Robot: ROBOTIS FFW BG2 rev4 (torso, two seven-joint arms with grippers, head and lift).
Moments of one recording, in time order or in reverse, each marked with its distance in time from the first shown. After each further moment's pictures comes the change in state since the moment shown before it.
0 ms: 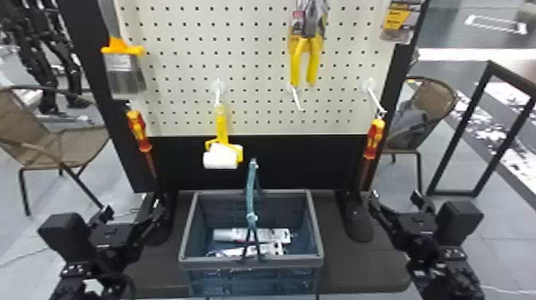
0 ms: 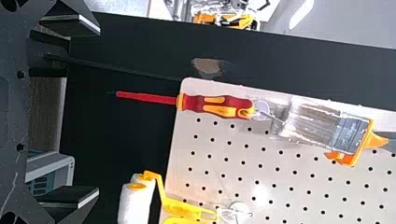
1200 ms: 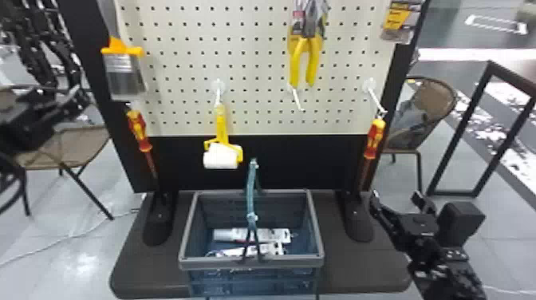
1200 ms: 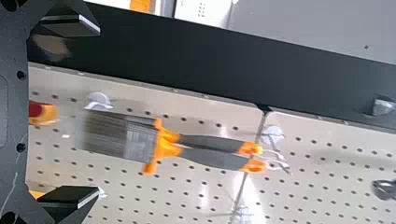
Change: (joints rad) left arm -0.334 0.172 0.287 -0.297 0.191 0.615 -0.354; right arm 0.006 -0.005 0.000 -0.006 -0.002 0.000 0.000
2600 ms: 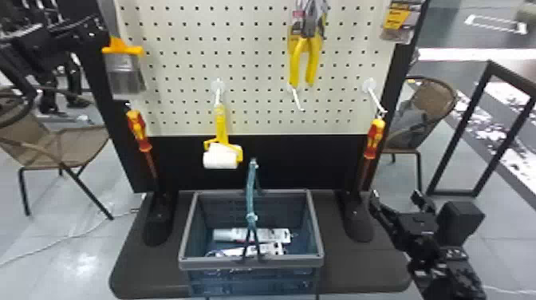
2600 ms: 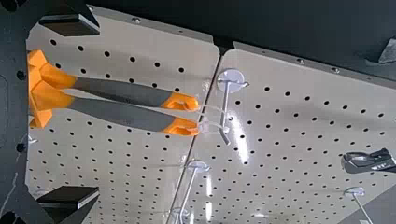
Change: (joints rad) left arm -0.365 0.186 -0.163 0.304 0.181 0.115 -0.136; right arm -0.002 0.000 0.002 -0.003 0.004 0.000 0.000
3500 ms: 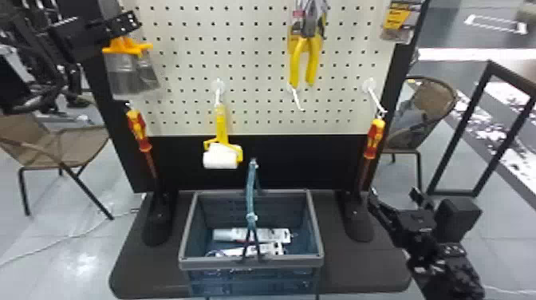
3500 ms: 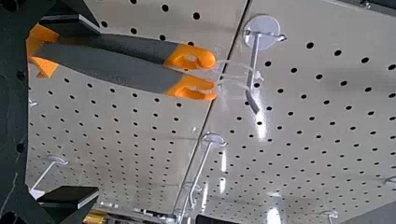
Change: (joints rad) left arm -0.095 0.028 -0.128 0.084 0.057 0.050 -0.020; right arm -0.017 -0.002 0.000 0.014 0.017 0.000 0.012
